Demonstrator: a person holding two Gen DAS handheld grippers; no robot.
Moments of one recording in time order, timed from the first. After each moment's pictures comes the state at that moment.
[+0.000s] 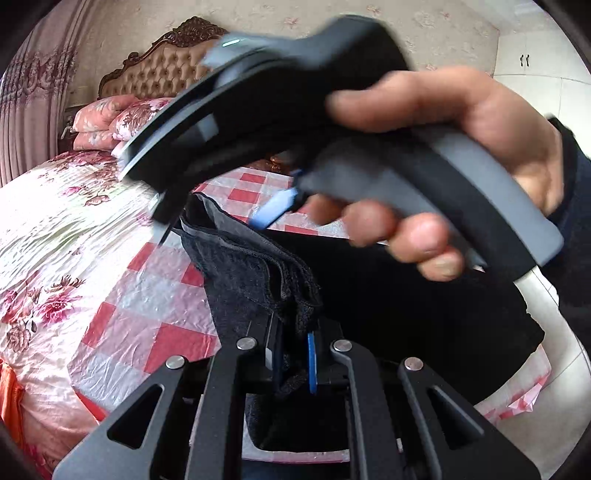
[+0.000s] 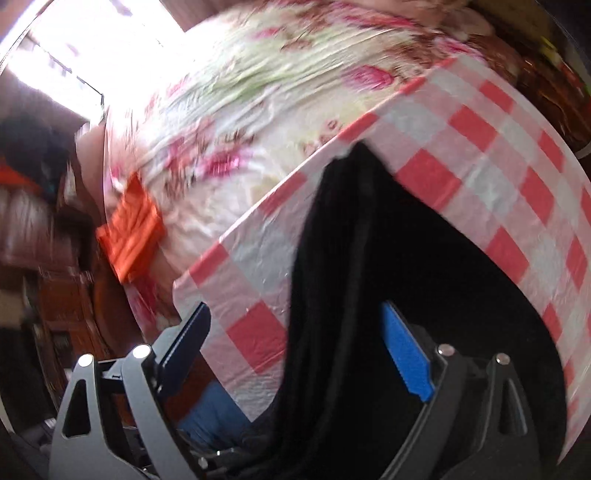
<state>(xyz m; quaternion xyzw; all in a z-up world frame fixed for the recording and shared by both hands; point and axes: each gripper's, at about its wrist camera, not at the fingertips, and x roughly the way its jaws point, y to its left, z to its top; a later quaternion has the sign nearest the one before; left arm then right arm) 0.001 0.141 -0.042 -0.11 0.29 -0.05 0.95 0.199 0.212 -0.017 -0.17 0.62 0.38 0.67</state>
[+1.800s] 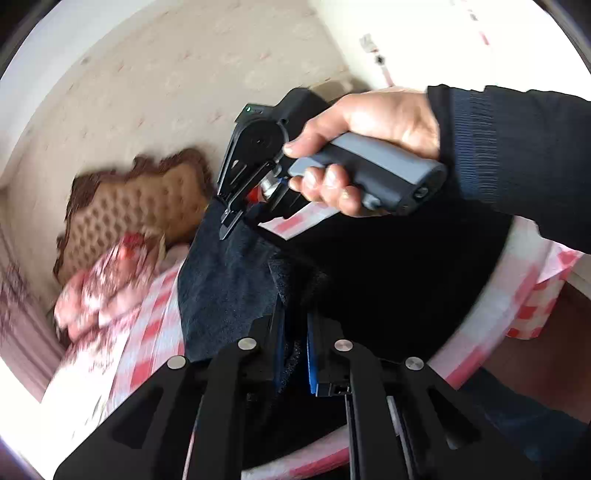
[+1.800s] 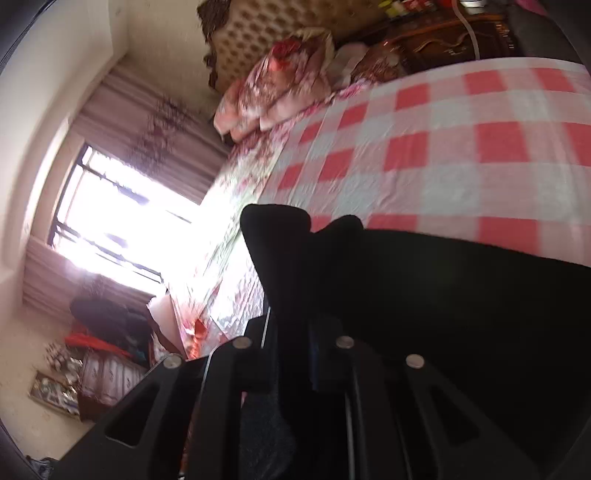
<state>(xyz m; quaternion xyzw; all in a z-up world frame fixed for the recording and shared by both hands) -0.044 -0.085 -0.071 0.26 0.19 -0.13 0.94 0.237 -0.133 -0.023 0.24 0.50 0.37 0.75</state>
